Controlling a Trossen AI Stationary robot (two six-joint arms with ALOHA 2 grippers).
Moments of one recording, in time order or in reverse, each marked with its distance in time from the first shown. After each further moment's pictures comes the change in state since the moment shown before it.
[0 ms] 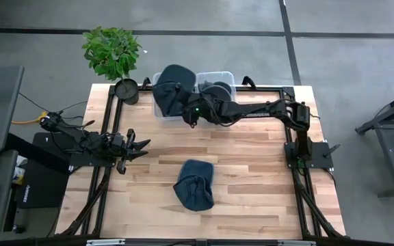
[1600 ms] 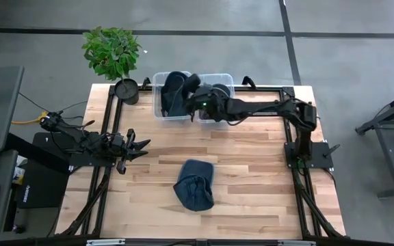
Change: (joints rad) left arm 0.000 0.000 0.000 0.000 0.000 0.000; right arm 0.006 -0.063 0.000 0.149 0.174 0.072
